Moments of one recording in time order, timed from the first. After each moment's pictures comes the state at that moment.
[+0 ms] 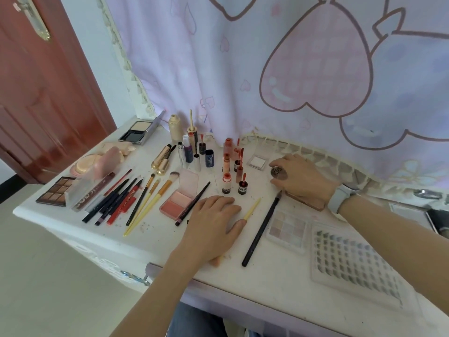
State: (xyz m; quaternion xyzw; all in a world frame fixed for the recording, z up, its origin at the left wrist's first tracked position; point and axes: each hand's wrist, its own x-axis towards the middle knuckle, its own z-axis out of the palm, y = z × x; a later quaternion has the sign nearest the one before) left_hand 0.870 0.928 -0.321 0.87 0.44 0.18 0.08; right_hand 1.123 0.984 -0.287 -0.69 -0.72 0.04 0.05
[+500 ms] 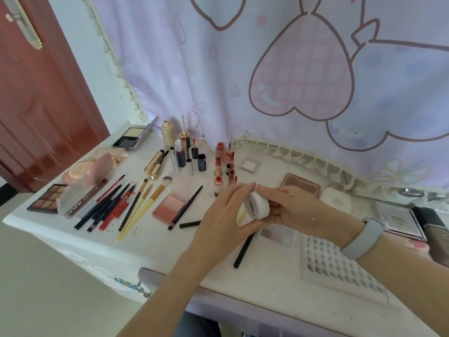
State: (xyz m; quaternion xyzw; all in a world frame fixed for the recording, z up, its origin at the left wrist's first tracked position) left_hand 0.902 0.911 -0.285 0.84 0.34 0.38 0.19; right_hand 1.073 0.899 -0.249 -0.52 -0.44 0.64 0.36
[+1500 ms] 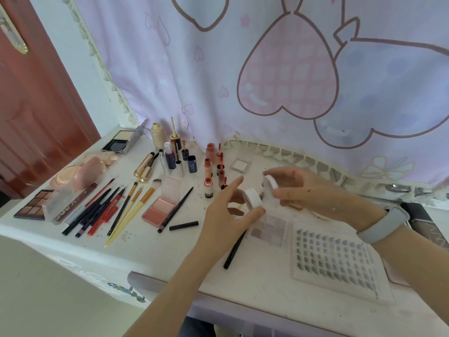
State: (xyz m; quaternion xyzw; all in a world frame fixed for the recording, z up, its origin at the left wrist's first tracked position) left_hand 0.925 0.908 -0.287 0.68 0.39 0.42 0.46; right_hand 1.122 0.897 -0.232 -0.56 -0.56 0.51 0.33
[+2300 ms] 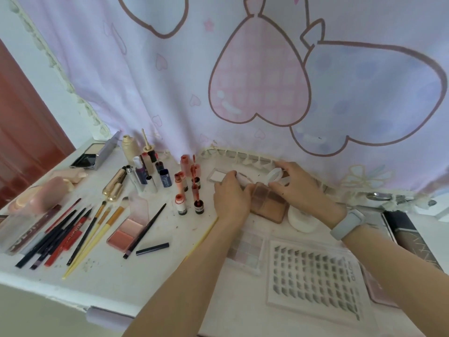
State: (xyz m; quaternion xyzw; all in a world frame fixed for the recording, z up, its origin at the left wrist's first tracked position) left_hand 1.038 0.986 -0.308 0.69 0.59 0.30 0.29; right_hand 1.174 0.936 -0.268 -0.72 -0.60 0.13 0.33
